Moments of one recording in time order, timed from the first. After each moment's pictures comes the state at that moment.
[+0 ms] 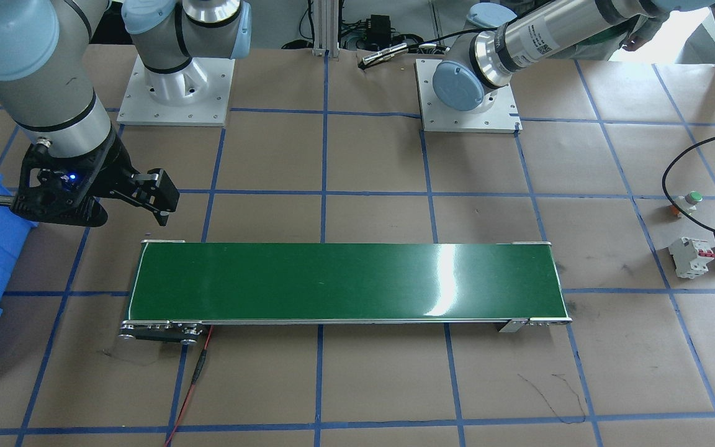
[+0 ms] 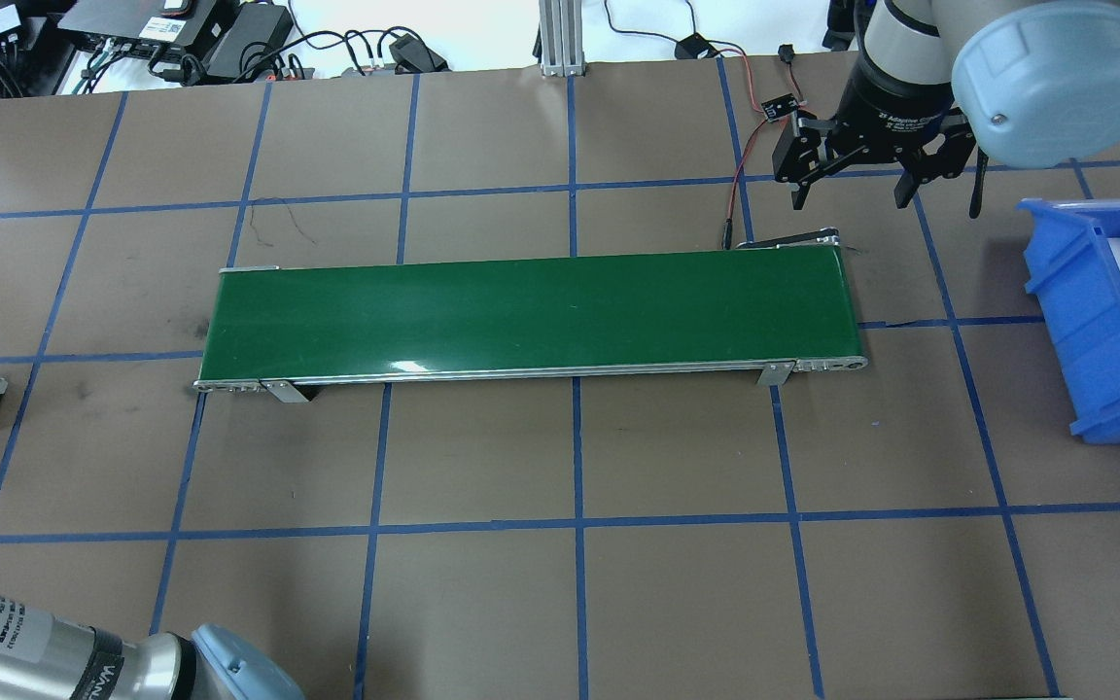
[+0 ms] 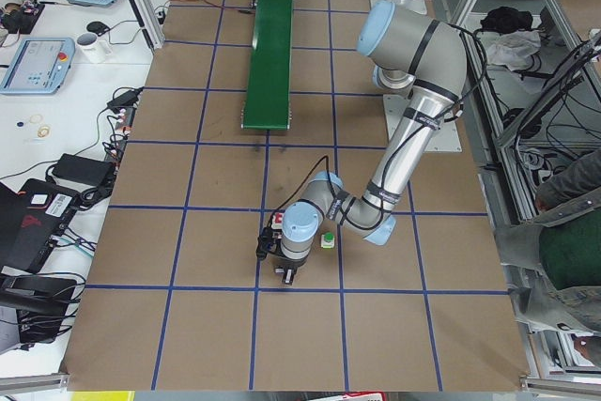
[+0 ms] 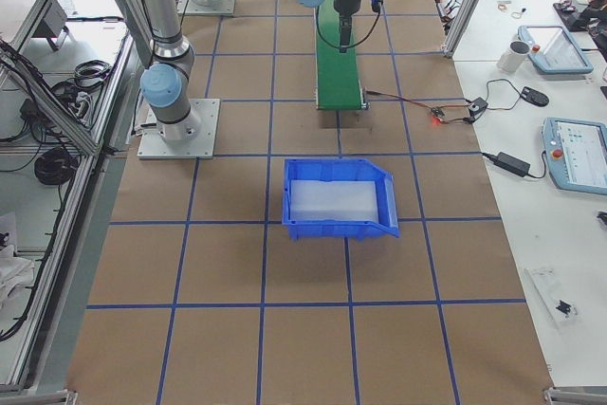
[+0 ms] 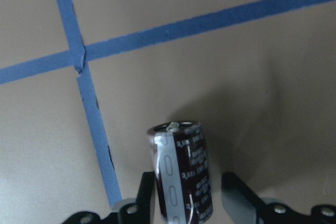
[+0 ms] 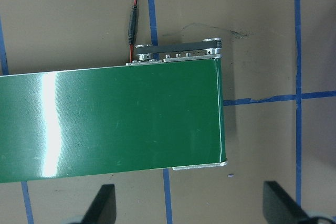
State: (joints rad) left arm -0.52 -2.21 -1.63 -0.72 1.58 1.26; right arm 1.55 -1.45 1.57 -1.71 -1.61 0.05
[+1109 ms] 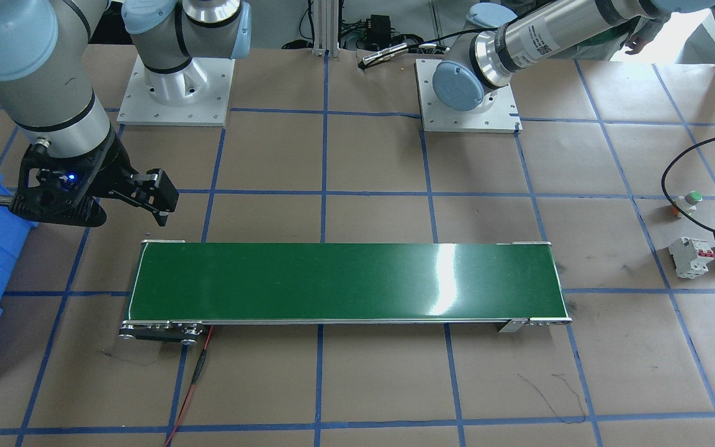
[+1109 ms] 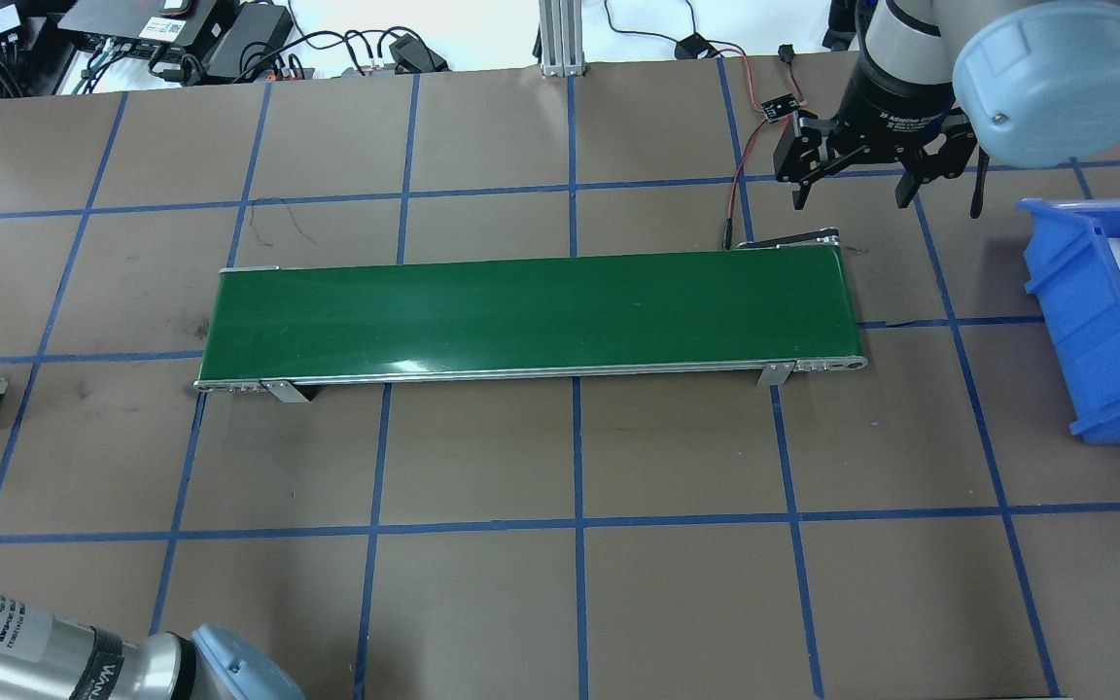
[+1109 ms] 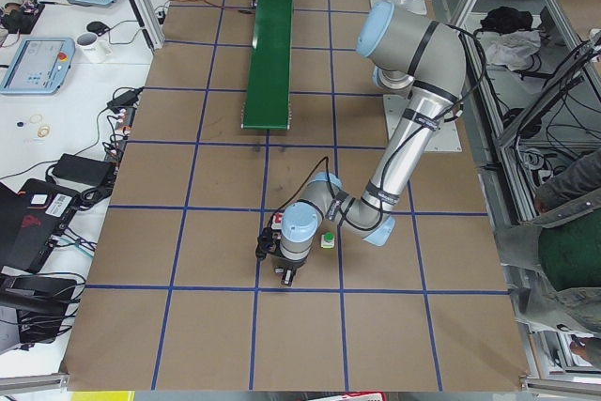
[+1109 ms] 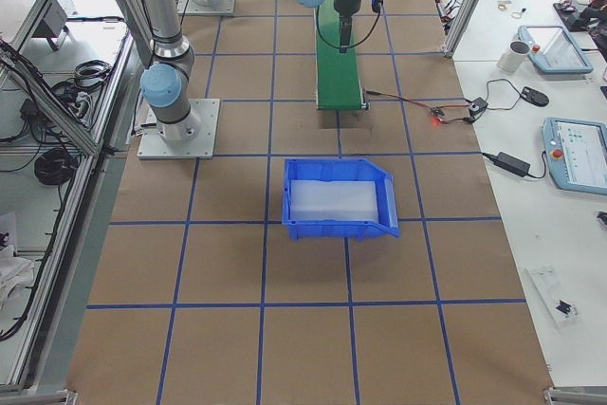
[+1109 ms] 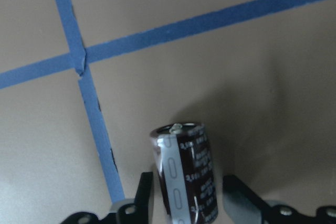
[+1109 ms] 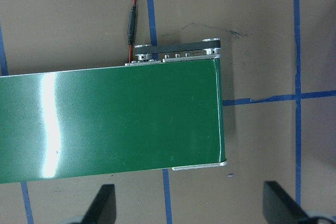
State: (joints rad) left arm -0.53 -2.22 -1.62 -0.71 1.58 1.28; right arm 1.55 -1.45 1.57 -1.71 -1.61 0.05
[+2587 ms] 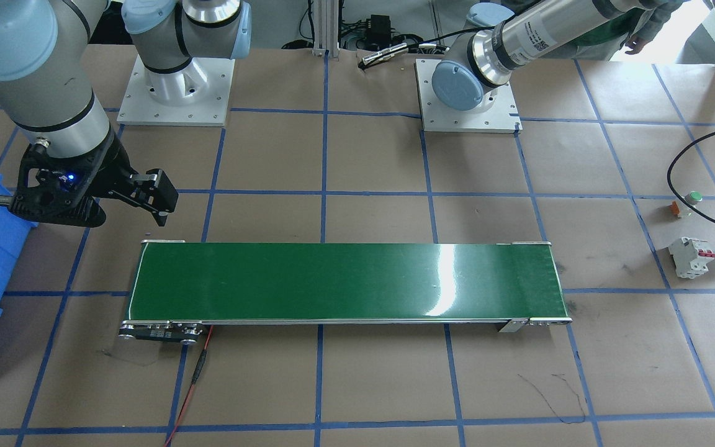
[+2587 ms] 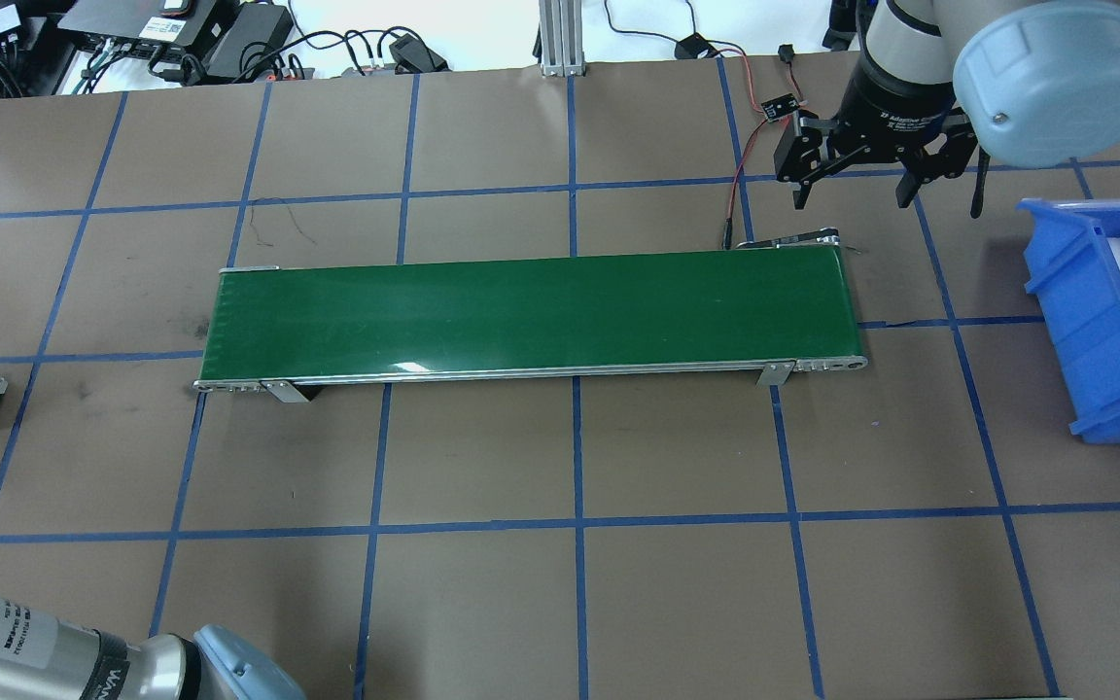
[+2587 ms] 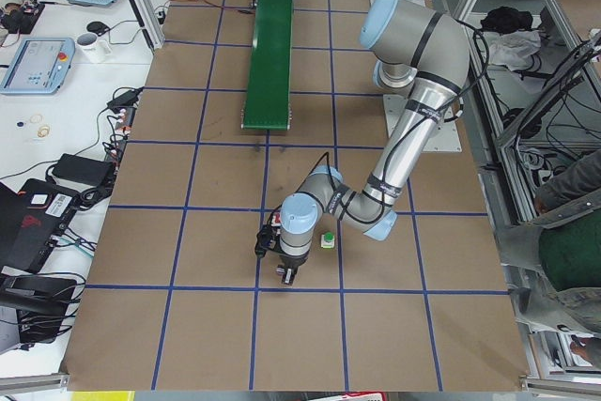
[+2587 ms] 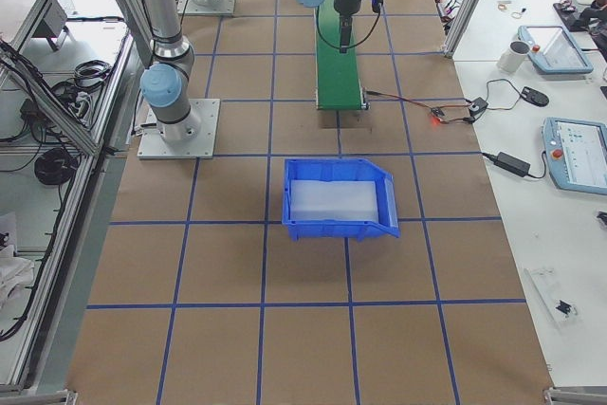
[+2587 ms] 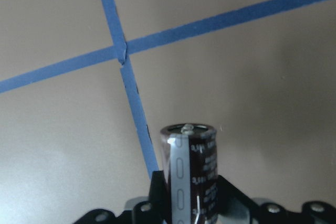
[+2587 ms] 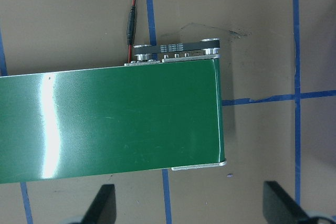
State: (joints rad) left arm -0.54 -2.17 -1.62 -0.70 1.64 1.27; right arm 1.55 -1.45 1.57 -1.71 -1.62 0.06
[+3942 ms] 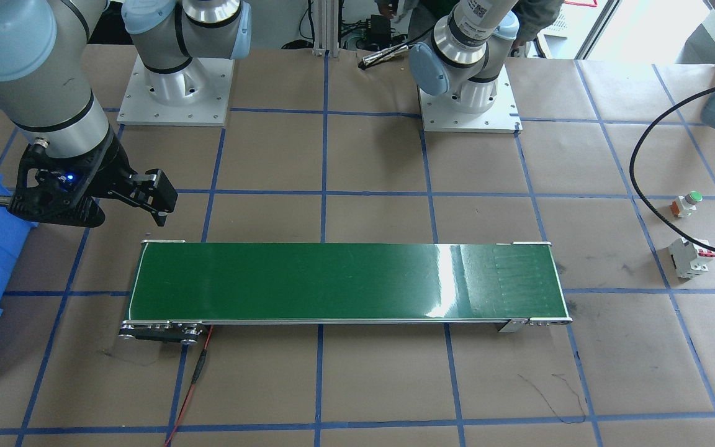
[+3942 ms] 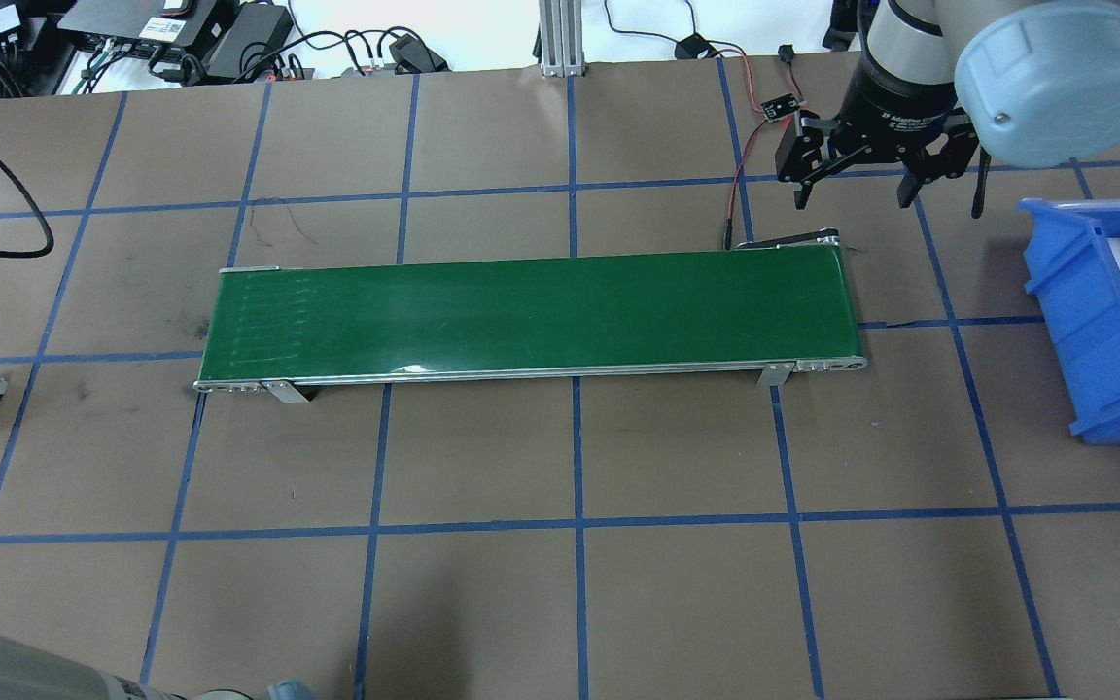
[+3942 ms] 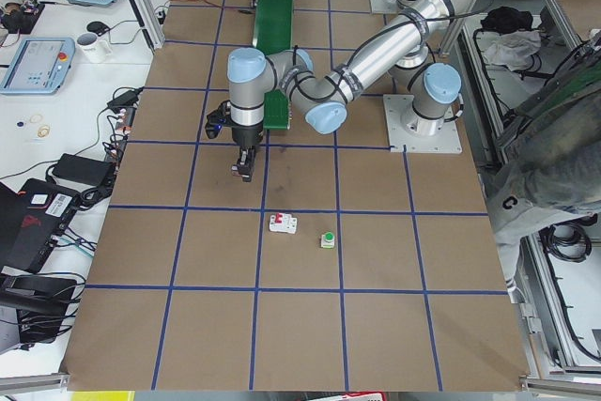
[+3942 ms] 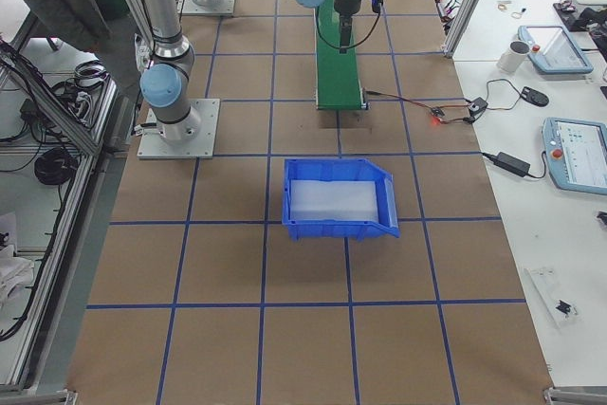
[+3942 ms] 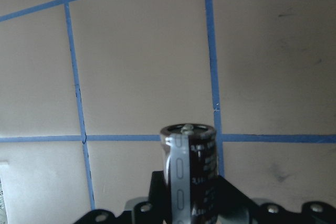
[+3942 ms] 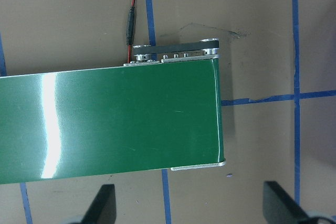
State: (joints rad) left arm -0.95 -1.88 -1.63 -0.94 1.82 0.75; right arm 1.55 -1.45 1.57 -1.71 -1.62 0.05
